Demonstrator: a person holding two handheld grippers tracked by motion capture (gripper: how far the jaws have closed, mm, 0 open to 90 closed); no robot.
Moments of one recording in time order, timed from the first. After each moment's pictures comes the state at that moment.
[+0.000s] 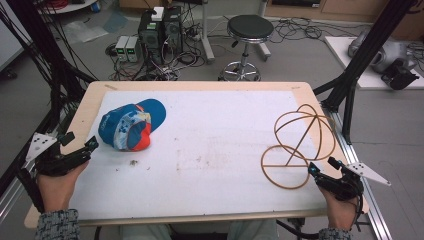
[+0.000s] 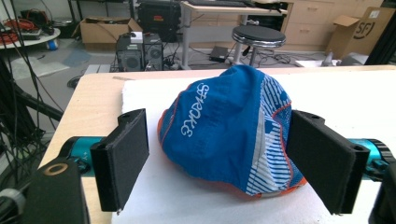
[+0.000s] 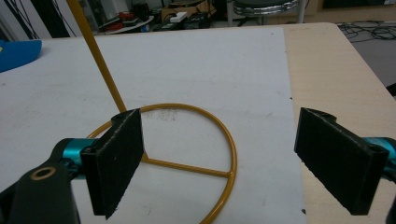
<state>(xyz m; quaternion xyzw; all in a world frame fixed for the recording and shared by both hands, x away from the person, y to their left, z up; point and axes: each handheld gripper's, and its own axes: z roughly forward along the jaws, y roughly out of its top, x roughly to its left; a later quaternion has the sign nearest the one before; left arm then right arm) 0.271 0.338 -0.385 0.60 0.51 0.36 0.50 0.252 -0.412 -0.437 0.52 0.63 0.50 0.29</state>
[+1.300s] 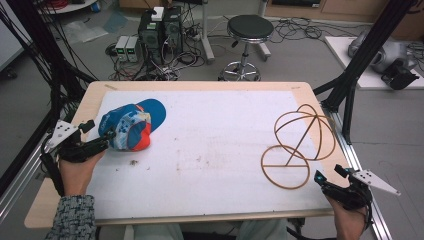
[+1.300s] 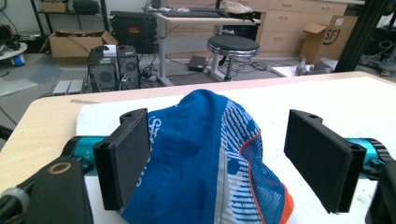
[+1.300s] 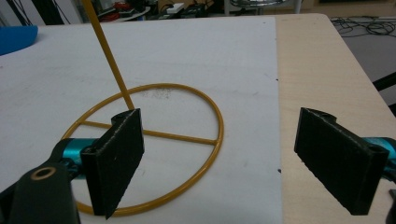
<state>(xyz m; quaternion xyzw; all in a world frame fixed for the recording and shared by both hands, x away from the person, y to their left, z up) 0.310 0.306 -0.384 0.61 0.47 0.35 0.53 0.229 -0.427 -0.440 0.52 0.64 0.49 0.29</state>
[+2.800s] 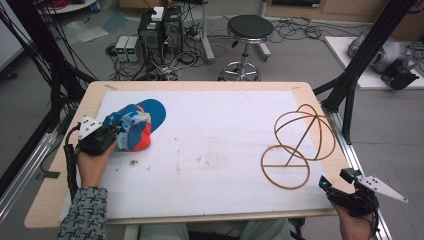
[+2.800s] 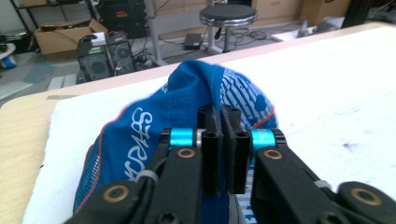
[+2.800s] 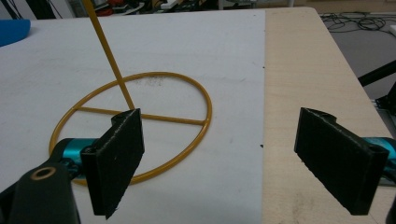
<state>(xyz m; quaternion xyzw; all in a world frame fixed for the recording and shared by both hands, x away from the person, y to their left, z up) 0.347 0.285 -0.406 0.67 0.45 0.34 0.49 0.214 -0.435 -0.441 0.53 0.64 0.48 0.29</state>
